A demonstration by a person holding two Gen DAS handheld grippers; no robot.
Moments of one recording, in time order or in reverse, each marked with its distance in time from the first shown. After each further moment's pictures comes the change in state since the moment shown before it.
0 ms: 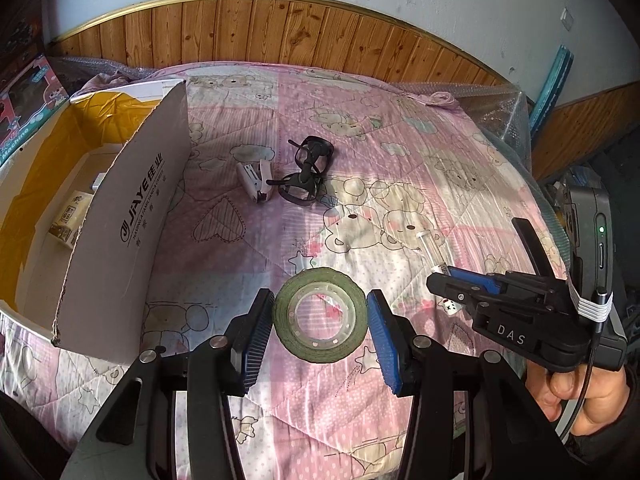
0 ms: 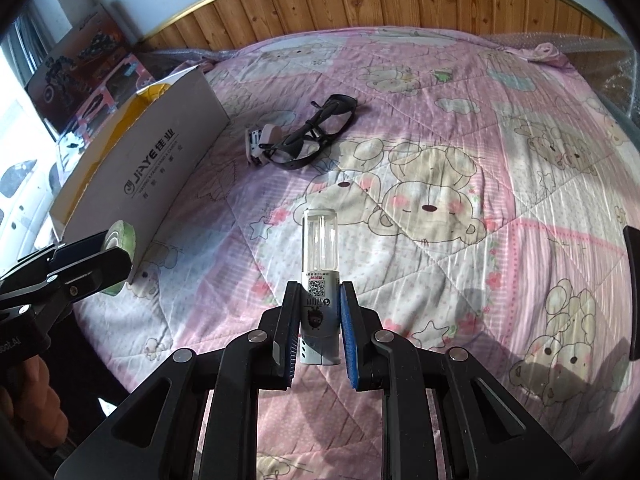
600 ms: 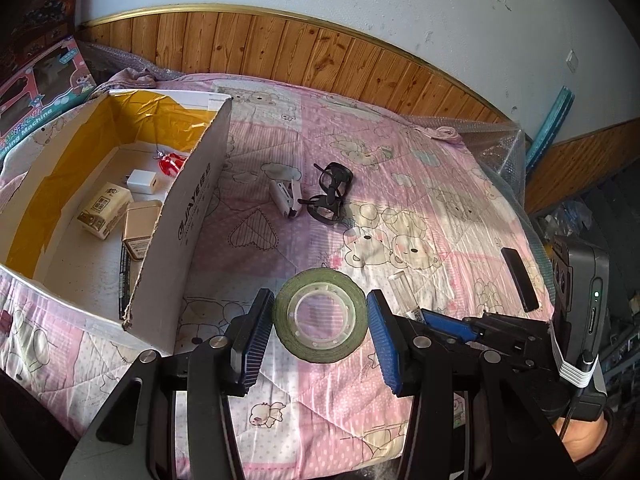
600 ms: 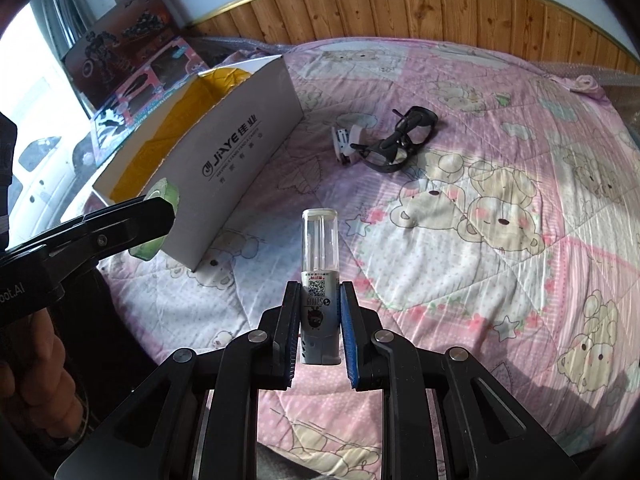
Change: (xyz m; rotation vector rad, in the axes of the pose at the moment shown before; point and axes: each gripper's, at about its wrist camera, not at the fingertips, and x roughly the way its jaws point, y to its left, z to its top) left arm -0.048 0.044 -0.003 -0.093 -0.073 -0.042; right arm -0.014 0.083 -0.003 -0.096 -0.006 0.076
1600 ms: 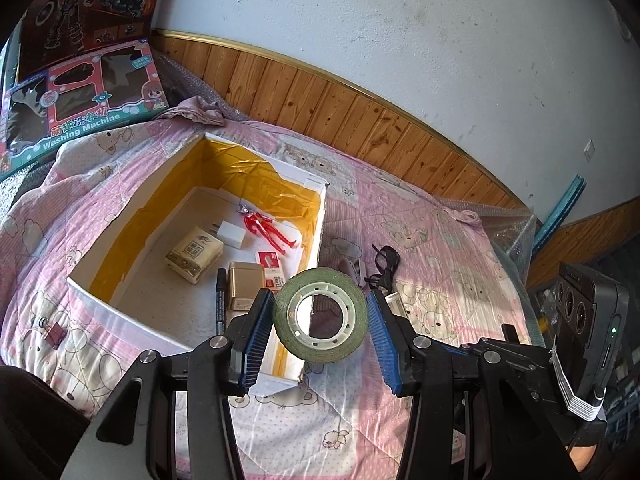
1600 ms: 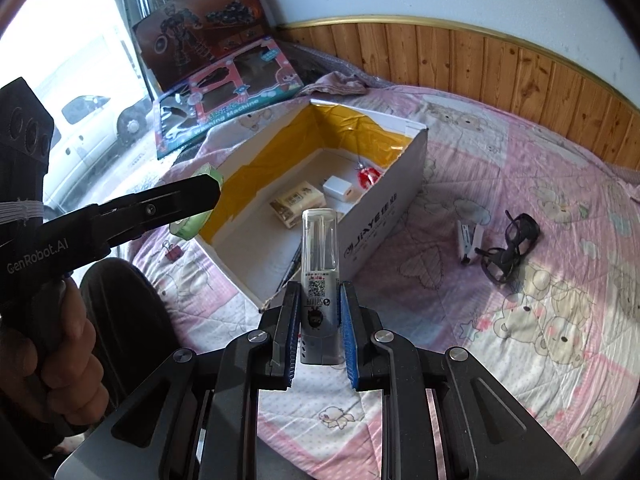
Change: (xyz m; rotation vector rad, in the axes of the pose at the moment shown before) left arm -0.087 0.115 0.038 -0.168 -0.191 0.013; right arm 0.002 0.135 0.078 -0.222 -0.047 0.100
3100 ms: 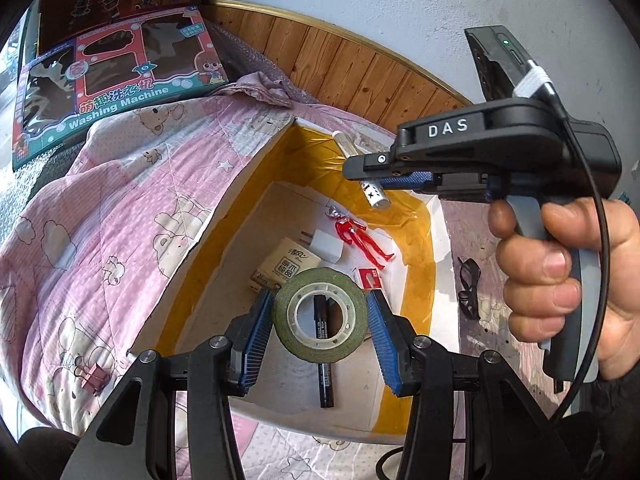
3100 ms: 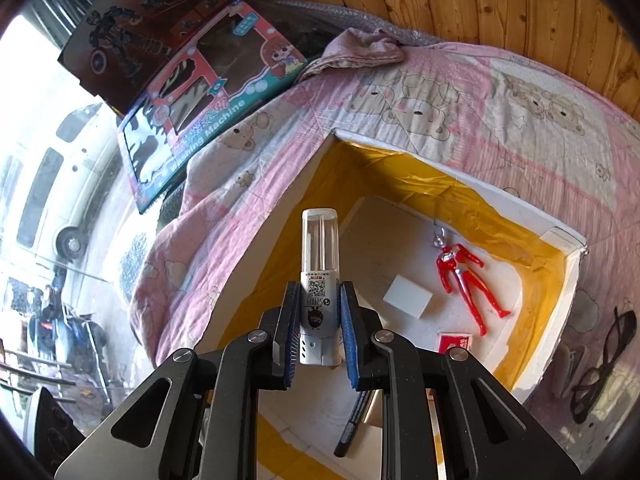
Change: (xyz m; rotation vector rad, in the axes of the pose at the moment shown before) left arm 0.056 0.106 0.031 -0.050 0.085 0.133; right arm 0.203 0.001 0.198 0.188 0.243 0.131
